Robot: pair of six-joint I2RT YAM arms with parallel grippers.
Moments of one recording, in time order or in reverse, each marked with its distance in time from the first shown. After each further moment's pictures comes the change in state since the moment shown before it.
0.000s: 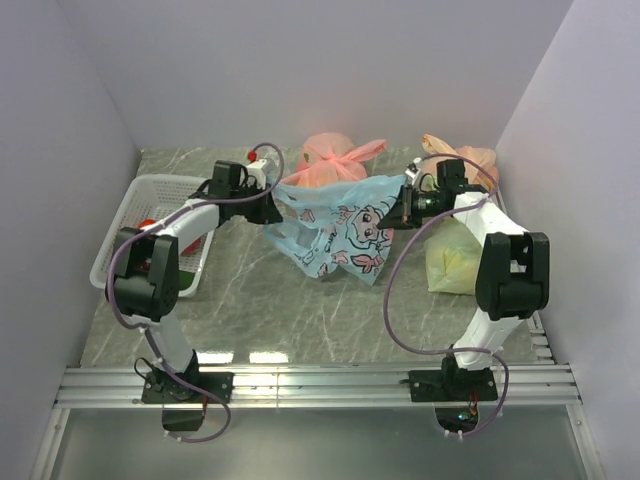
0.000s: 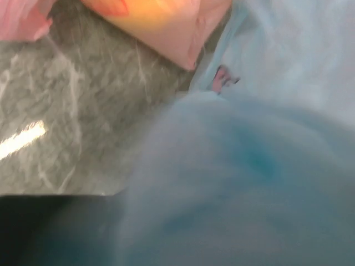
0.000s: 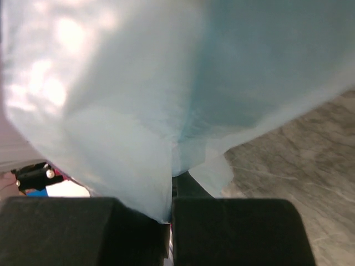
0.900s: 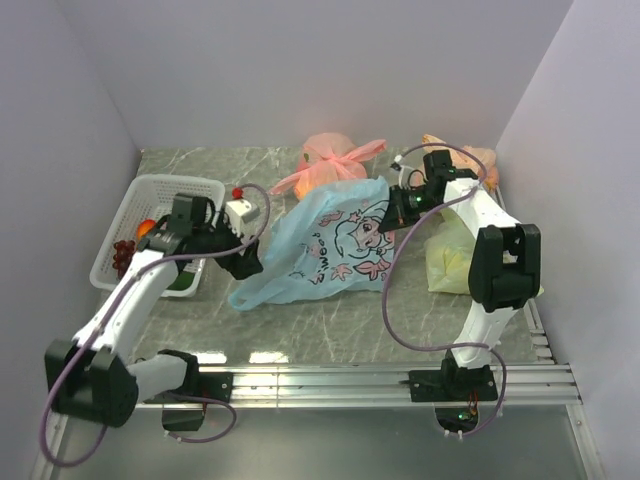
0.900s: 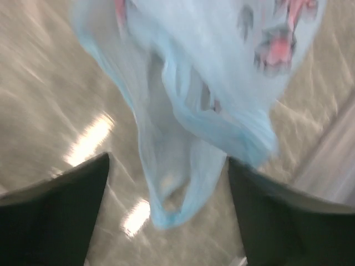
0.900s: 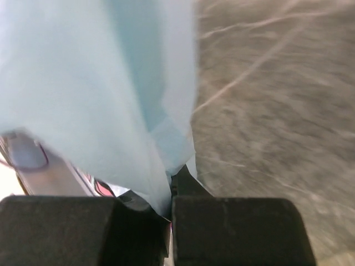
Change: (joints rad) left arm 0.033 -0.591 -0.267 -0.562 0.057 0.475; right arm 0.034 0.076 0.168 -0.246 0.162 -0.321
